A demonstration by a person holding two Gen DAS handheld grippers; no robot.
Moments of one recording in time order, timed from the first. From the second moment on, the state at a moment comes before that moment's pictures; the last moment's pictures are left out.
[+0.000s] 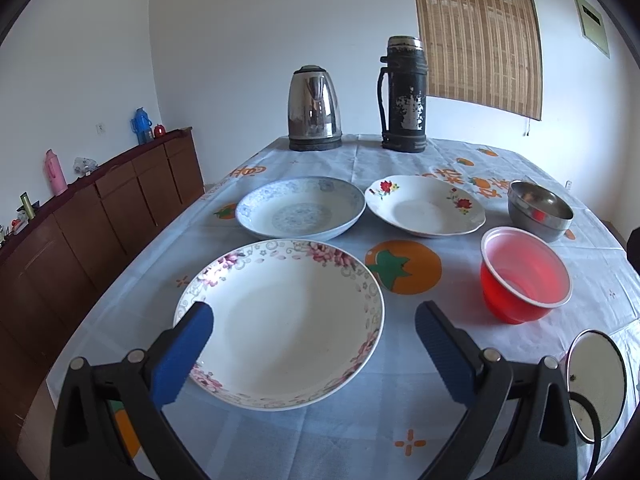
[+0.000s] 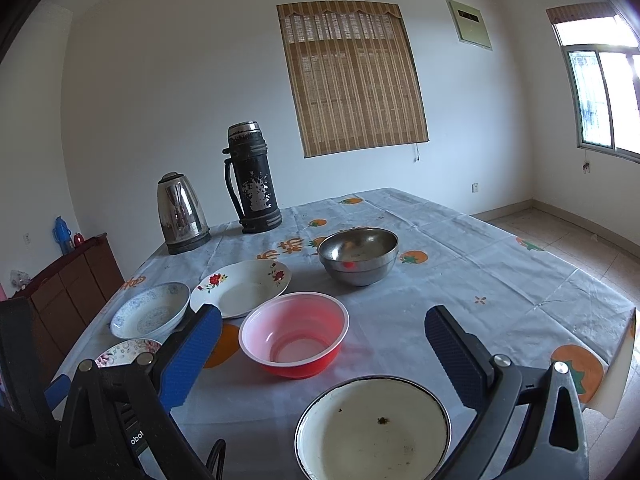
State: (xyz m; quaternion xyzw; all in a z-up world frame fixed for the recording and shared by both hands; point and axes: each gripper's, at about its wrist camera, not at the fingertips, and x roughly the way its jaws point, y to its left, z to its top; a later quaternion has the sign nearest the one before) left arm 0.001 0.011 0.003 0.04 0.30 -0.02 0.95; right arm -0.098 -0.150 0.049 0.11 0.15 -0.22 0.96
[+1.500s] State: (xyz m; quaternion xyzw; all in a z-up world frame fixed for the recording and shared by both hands) left arm 0.002 0.014 -0.004 0.03 0.30 -0.02 0.95; right arm -0.097 -0.145 0.046 0.10 0.16 -0.22 0.96
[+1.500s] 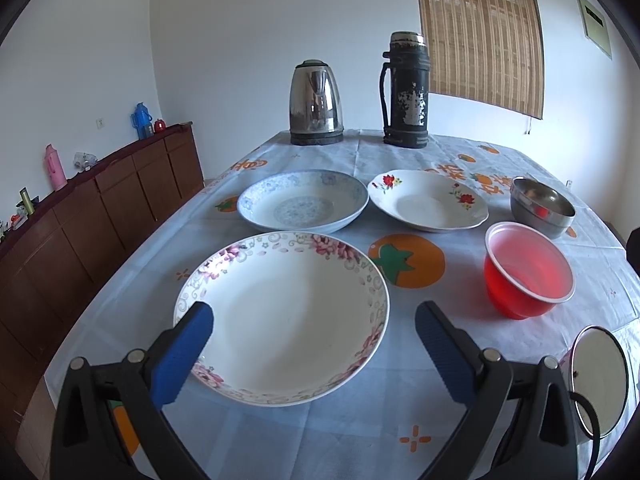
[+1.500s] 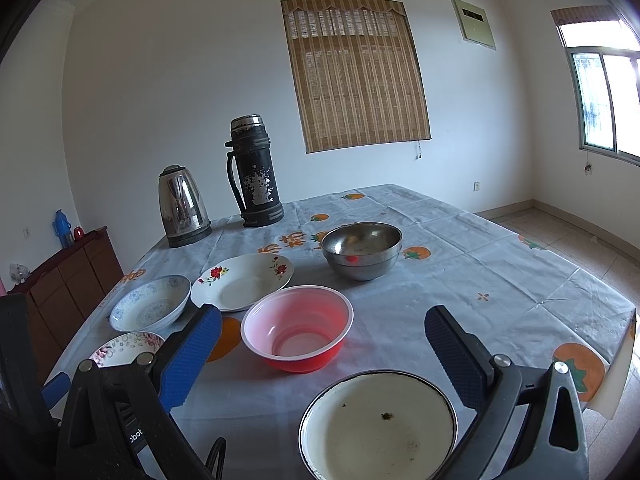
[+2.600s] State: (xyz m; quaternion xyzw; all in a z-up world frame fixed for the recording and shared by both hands) left arm 0.012 0.078 -0.005 0.04 0.31 0.00 0.95; right arm -0.063 -0.110 0.029 0.07 0.20 -0.11 0.97
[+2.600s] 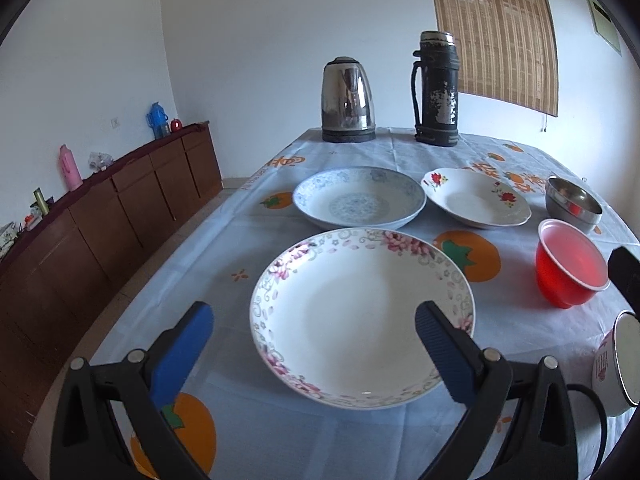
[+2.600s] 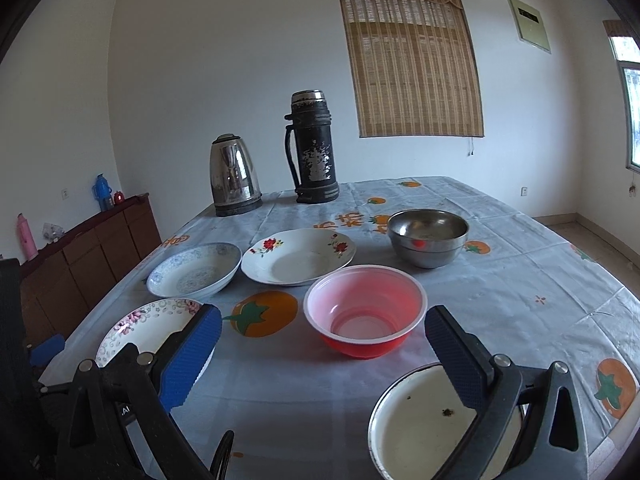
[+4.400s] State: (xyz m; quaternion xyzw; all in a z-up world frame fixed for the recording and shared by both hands) left arm 0.084 0.118 -0.048 -0.04 0.42 -0.03 0.90; right arm 0.073 -0.058 -0.048 0.13 0.42 0.10 0.89
